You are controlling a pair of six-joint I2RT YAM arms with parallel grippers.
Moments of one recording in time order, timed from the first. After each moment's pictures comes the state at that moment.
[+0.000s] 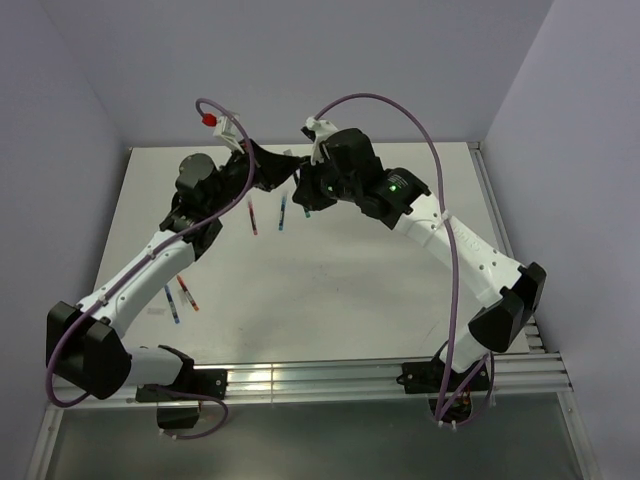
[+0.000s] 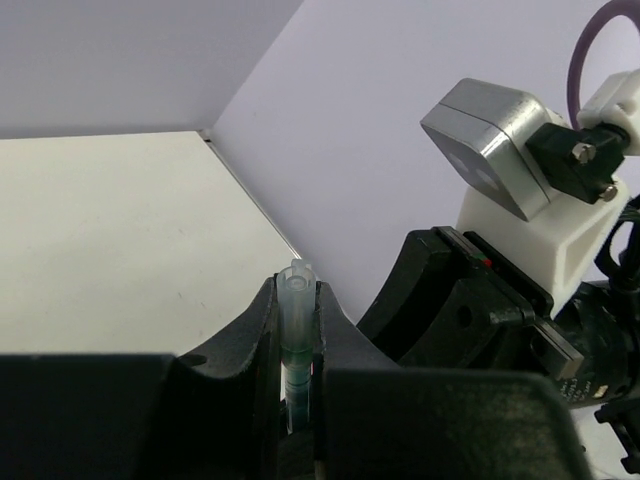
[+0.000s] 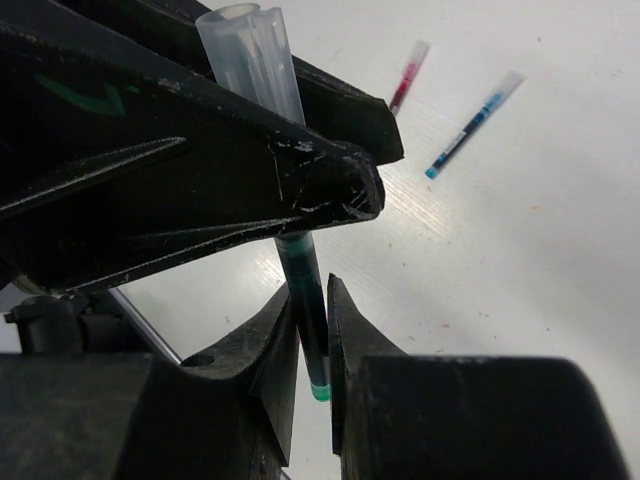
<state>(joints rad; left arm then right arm) -0.47 1.32 1.10 0.38 0.42 -0.77 0.74 1.56 1.68 -0.62 -0.10 0.32</state>
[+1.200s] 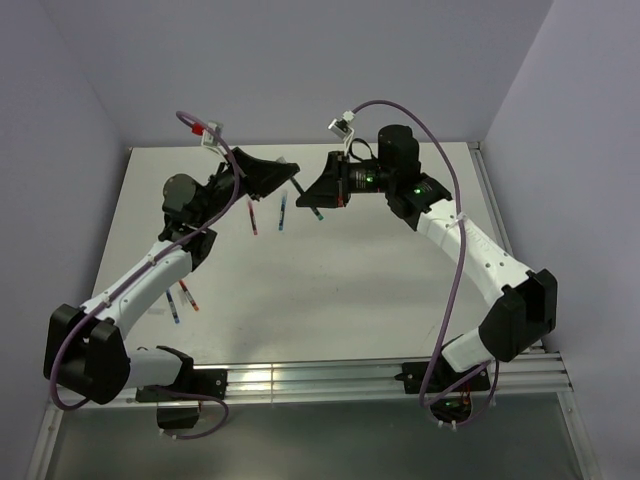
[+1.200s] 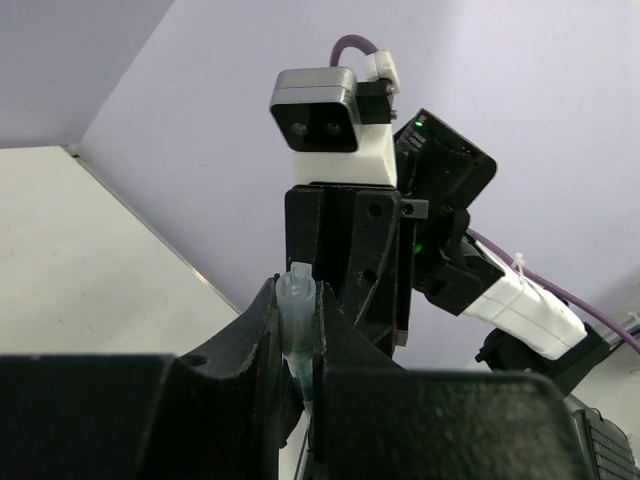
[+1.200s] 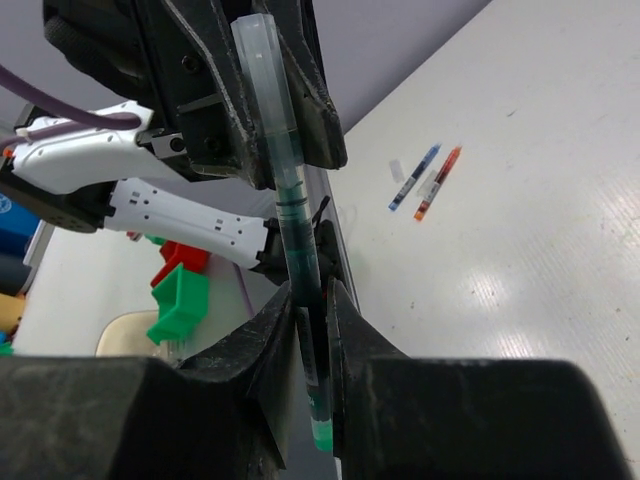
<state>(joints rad) -0.42 1.29 0.93 0.78 0.61 -1.04 0.48 1.47 1.37 -0.08 -0.96 0.61</state>
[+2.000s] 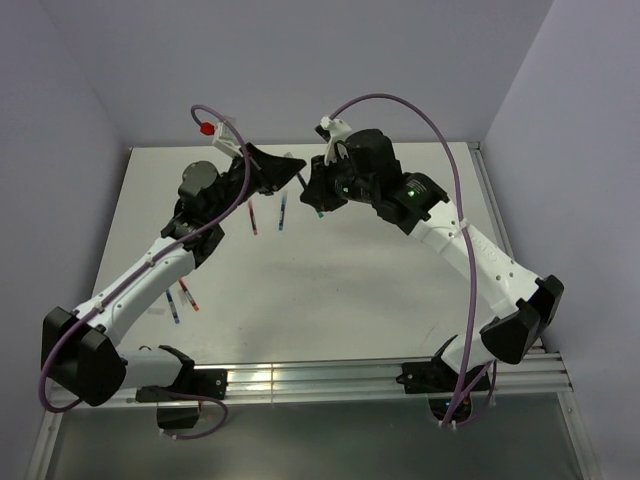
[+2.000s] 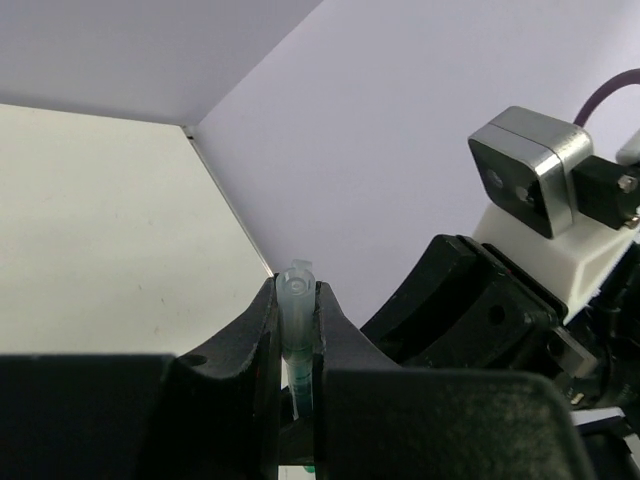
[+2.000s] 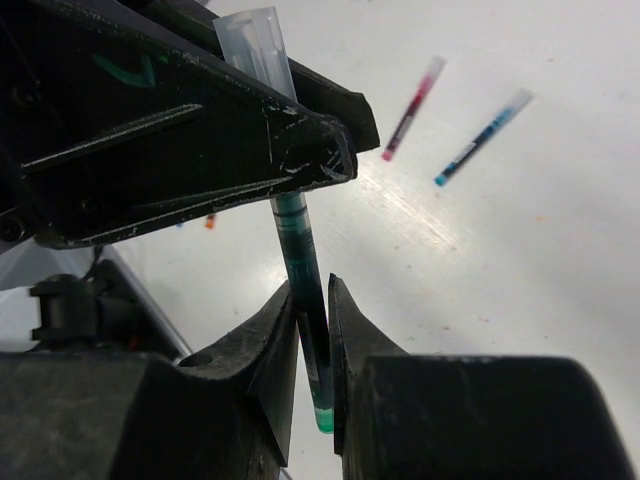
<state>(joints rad) -0.52 1.28 1.05 0.38 0.30 -0.91 0.69 1.46 1.60 -0.57 -0.20 0.29</state>
